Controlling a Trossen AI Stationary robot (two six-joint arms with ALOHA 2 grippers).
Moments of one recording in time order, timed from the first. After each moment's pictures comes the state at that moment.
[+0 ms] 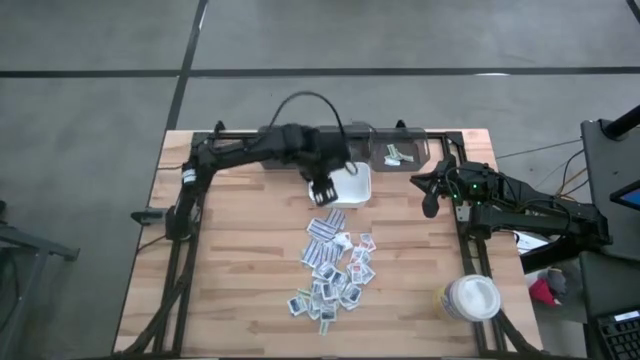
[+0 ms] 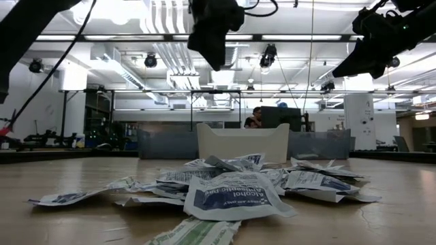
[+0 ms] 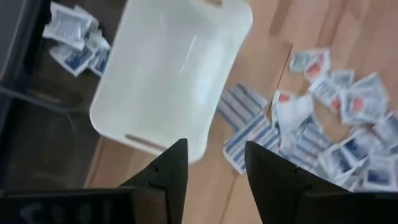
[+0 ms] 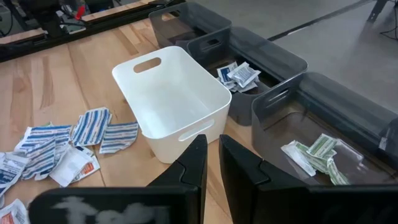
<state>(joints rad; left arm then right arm) 0.17 2.01 2.20 -1.38 -0.06 -0.16 -0.28 0.44 0.47 -0.48 0.18 0.21</state>
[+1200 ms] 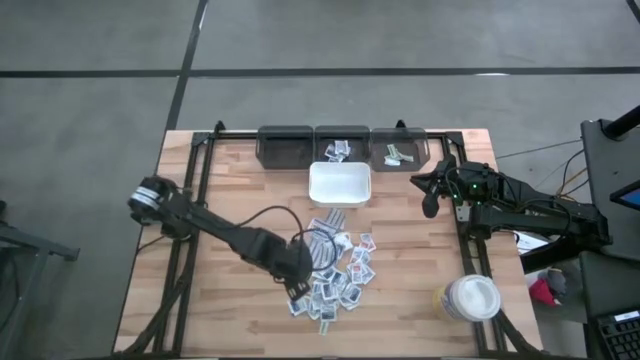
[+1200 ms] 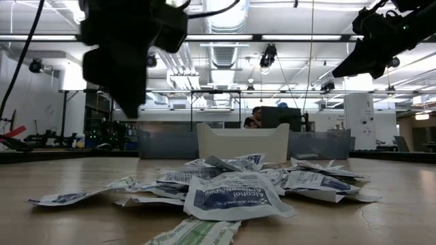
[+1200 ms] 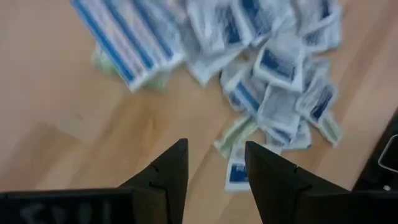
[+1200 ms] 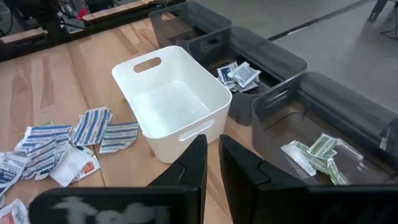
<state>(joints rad) -0.38 1.71 1.24 -0.67 -0.01 -0.99 -0.28 0.44 0.47 -0.48 0.18 0.21</state>
